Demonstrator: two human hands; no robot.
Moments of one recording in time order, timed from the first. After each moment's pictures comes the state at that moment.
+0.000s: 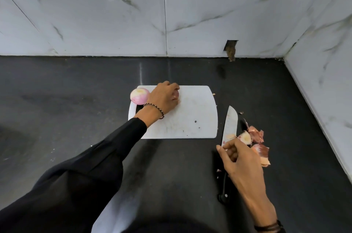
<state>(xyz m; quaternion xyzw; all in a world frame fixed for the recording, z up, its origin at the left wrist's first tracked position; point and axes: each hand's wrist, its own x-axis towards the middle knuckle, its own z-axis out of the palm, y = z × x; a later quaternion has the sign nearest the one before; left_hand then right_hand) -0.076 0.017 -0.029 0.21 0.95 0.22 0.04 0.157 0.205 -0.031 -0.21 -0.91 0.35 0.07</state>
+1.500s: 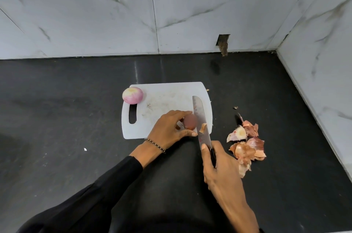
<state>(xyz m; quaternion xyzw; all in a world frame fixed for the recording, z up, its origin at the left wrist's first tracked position) 0.018 0.027 -0.044 0.26 0.89 0.35 0.11 0.169 0.156 -0.010 -0.20 -0.87 0.46 0.01</state>
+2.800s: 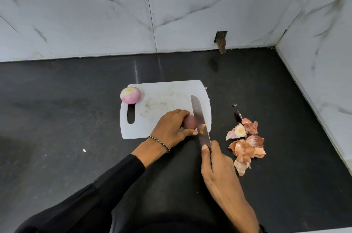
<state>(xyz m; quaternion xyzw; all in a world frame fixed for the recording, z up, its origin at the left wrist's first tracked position) 0.022 0.043 -0.022 0.26 0.92 0.26 0.15 0.168 0.156 -0.007 -0.19 -0.88 0.43 -0.05</state>
